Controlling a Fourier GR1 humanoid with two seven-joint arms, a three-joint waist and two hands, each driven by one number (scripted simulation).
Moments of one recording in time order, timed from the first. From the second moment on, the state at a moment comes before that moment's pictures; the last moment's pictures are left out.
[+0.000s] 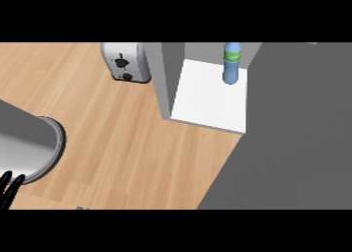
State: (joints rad) left arm 0.44 0.97 -0.39 -1.76 0.90 -0.22 -0.92; right arm 0.31 -0.36 0.61 -2.41 -0.12 0.46 0.06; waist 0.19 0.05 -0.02
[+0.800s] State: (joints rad) left arm 0.46 0.98 -0.34 -1.74 0.95 -0.25 -0.90; right arm -0.13 -0.07 0.40 -1.95 -0.31 0.26 0.31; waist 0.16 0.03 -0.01
